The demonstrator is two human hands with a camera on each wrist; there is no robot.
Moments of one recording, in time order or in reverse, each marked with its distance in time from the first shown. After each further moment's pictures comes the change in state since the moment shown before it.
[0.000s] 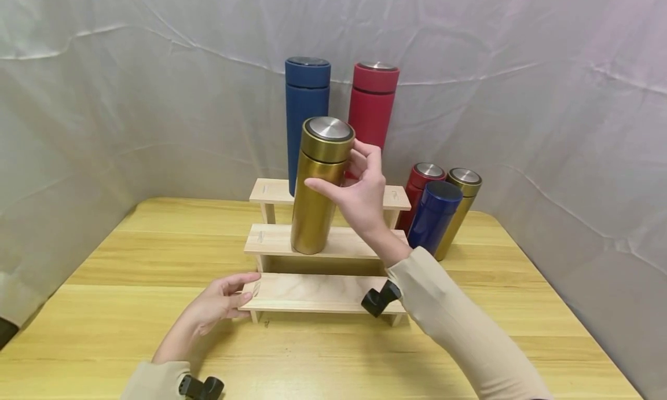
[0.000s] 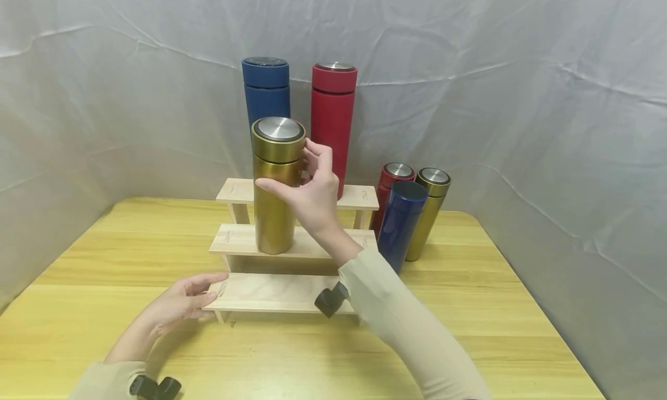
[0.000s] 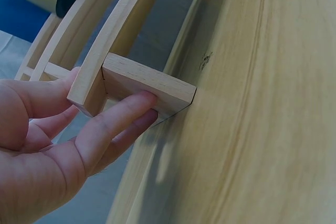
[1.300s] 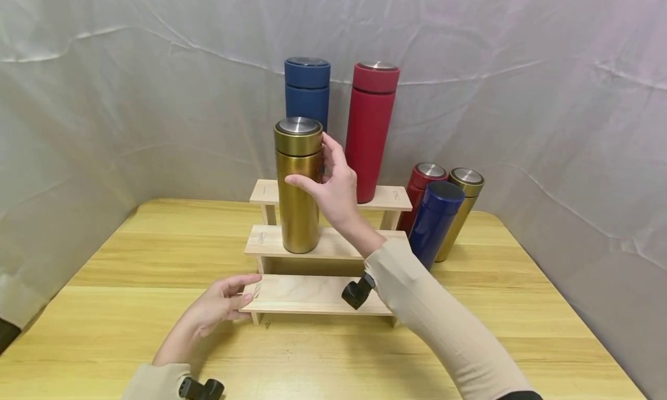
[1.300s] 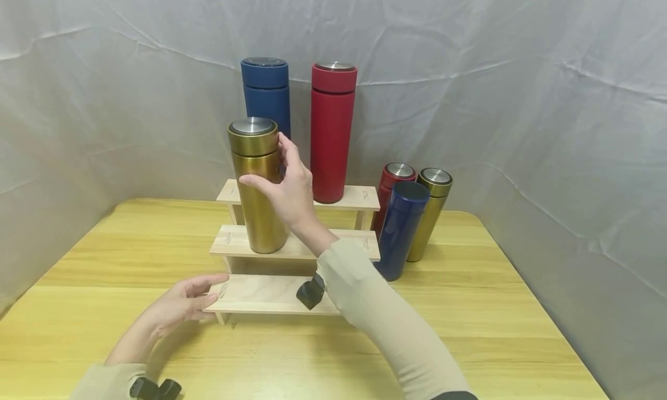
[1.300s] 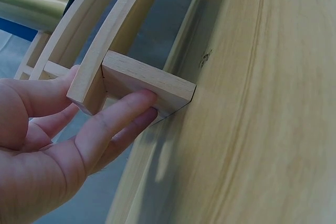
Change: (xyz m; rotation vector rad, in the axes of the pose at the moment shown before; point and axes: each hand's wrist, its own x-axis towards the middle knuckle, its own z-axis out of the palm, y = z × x) left_hand 0.001 -0.001 -0.001 0.018 0.019 -0.014; right_hand 0.008 0.015 0.028 -0.043 -0.131 0.065
